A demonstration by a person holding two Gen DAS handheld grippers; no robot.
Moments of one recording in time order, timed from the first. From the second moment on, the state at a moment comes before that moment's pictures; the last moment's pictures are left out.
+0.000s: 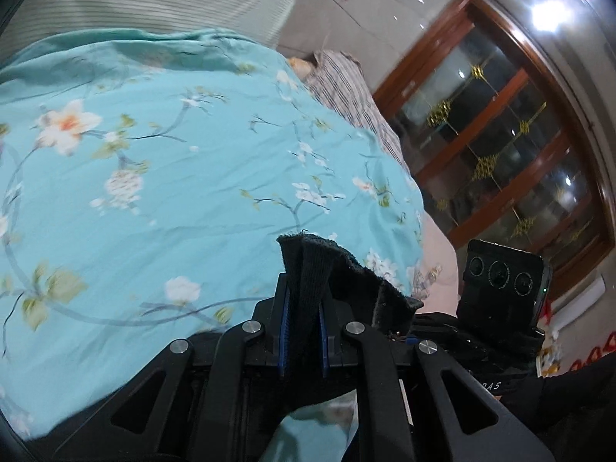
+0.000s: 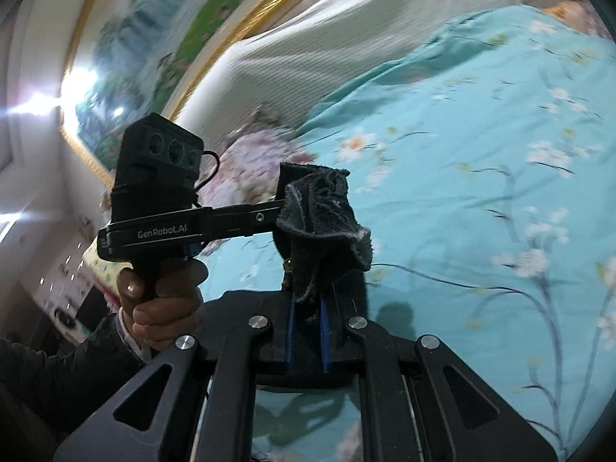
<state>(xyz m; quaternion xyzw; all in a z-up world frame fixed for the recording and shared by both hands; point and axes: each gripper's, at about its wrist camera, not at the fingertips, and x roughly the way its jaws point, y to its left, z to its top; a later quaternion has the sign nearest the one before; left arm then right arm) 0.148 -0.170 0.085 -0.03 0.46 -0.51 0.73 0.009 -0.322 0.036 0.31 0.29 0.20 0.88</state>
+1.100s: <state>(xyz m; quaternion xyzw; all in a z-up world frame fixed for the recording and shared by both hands) 0.130 0.008 -0.019 -0.18 0.51 -0.36 0.77 0.066 -0.187 -0.018 0.22 0.42 0.28 0.83</state>
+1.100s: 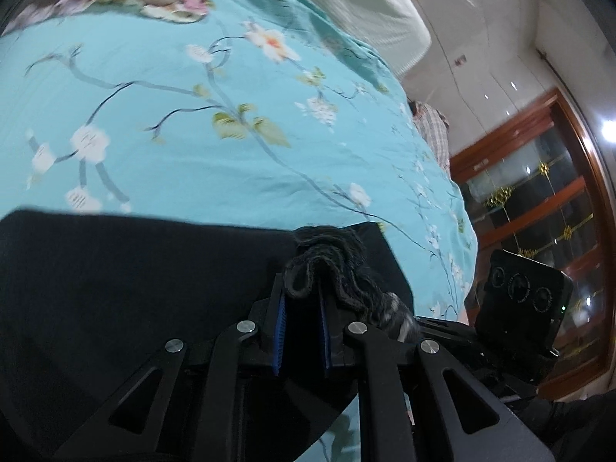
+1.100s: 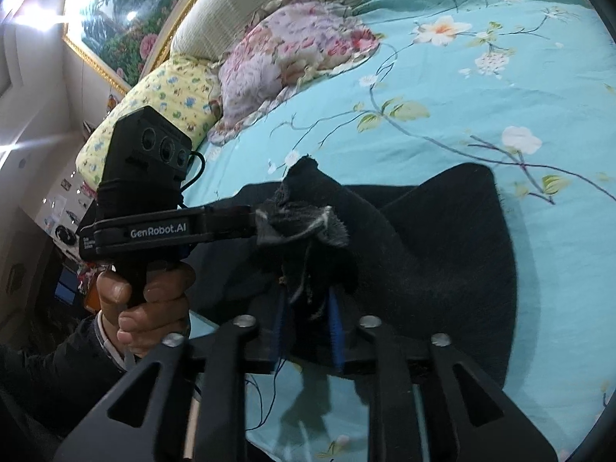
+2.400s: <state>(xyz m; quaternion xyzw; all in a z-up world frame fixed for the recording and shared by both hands) 0.028 0.172 -0.005 -0.34 0.43 -0.10 0.83 0.076 -0.114 0.016 0.20 0.42 0.37 0.80</state>
